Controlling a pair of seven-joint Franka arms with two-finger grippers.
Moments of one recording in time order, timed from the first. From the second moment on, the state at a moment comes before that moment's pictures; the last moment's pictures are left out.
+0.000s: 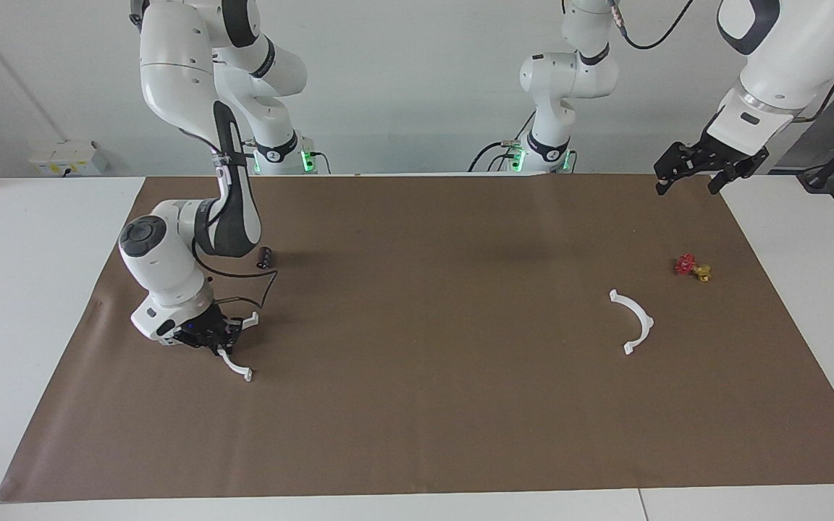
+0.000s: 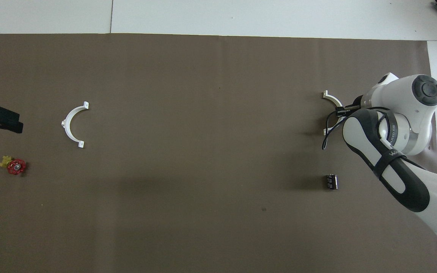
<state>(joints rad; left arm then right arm) -0.14 0.03 0.13 -1.51 0.00 1.45 0.05 0.00 0.42 -0.04 -1.88 0.07 2.41 -0.14</state>
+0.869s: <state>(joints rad) -0.14 0.03 0.13 -1.51 0.00 1.45 0.05 0.43 0.39 -0.03 -1.78 0.05 2.27 0.42</state>
